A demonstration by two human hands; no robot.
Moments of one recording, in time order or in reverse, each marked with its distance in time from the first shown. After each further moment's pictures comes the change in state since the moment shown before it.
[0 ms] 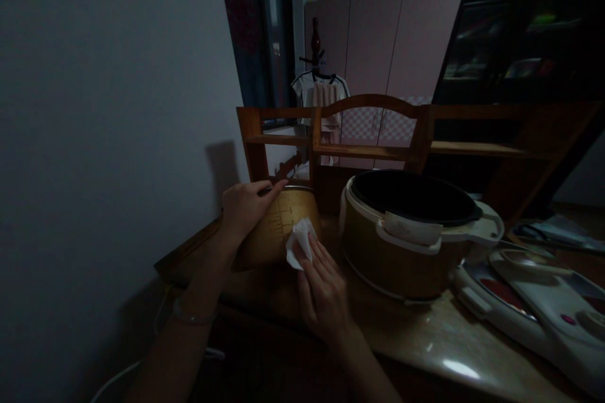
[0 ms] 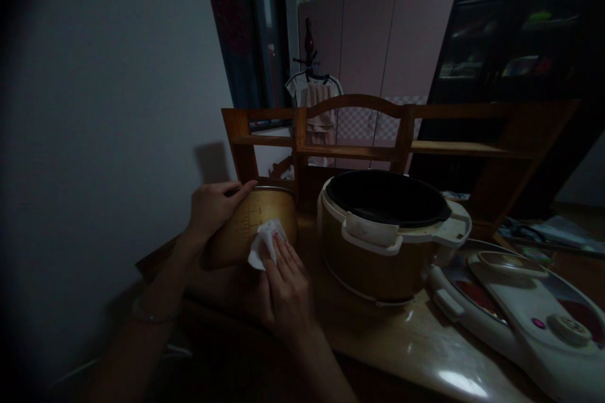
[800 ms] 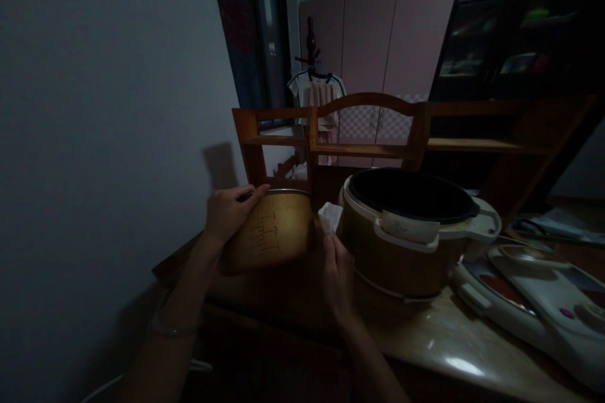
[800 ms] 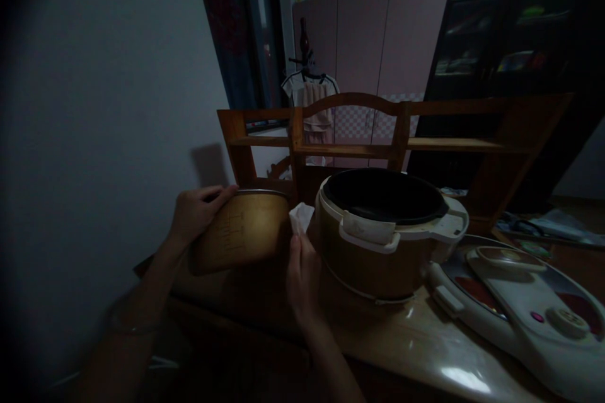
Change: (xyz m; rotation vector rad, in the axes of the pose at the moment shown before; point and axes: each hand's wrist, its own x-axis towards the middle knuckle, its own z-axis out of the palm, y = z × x) left_hand -0.006 -0.025 -0.011 -0.220 -0.058 -0.010; right_hand 0.020 0.022 0.008 0.390 0.320 0.556
